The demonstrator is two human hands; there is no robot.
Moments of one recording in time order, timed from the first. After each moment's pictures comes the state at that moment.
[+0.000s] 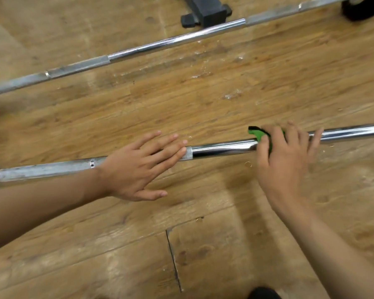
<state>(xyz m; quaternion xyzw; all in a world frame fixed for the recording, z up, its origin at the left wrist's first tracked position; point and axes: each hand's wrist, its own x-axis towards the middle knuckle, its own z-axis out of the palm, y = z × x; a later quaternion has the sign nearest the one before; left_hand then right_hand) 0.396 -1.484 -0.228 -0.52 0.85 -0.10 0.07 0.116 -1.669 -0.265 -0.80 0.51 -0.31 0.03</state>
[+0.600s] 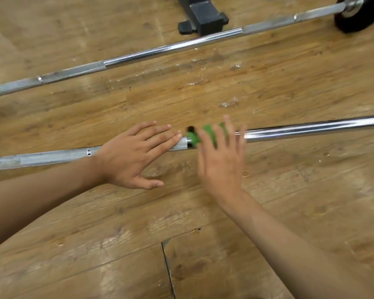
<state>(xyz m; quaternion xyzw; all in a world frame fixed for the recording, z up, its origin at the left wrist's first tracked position) 0.429 -1.520 -0.225 -0.55 0.83 -0.08 0.07 0.206 -1.635 -0.273 -0.88 0.35 -0.33 0.04</state>
